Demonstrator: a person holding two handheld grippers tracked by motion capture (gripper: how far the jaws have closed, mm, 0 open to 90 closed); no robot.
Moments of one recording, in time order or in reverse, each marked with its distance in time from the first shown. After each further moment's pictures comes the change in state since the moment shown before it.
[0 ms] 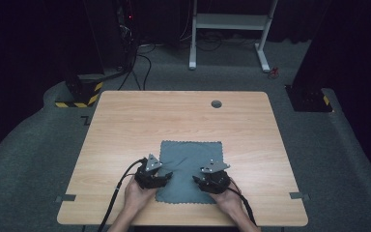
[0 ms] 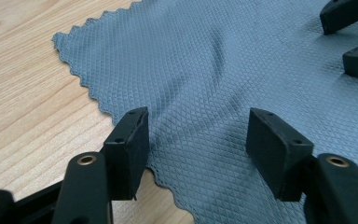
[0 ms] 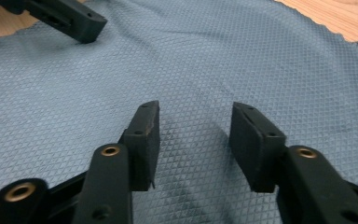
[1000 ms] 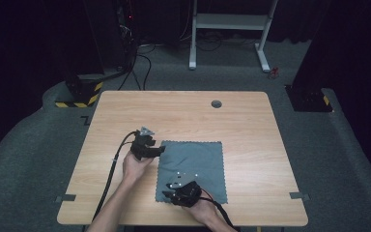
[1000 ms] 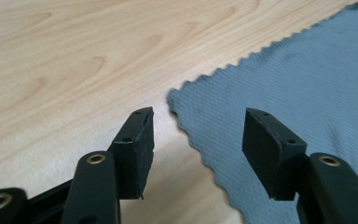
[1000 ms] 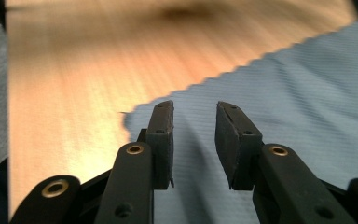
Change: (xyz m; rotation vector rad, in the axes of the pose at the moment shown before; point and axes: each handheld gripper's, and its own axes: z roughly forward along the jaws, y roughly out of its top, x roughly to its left) left arm 0.081 0.052 0.025 0.061 0.036 -0.197; right arm 0.085 0.035 0.023 -0.041 0.251 -0.155
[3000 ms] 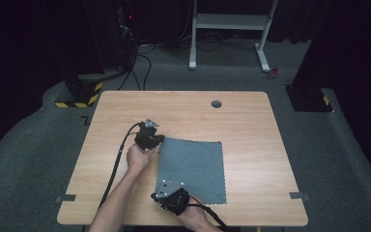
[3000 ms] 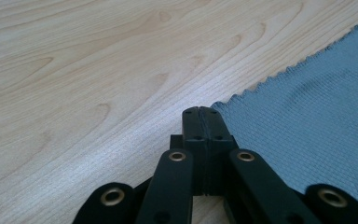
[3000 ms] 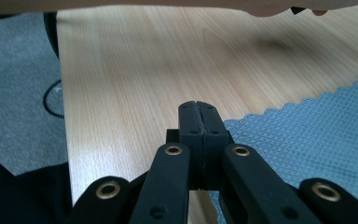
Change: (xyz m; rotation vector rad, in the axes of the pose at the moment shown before) left arm 0.007 0.026 0.012 -0.009 -0.006 0.048; right arm 0.037 0.022 0.008 -0.012 0.029 -0.082
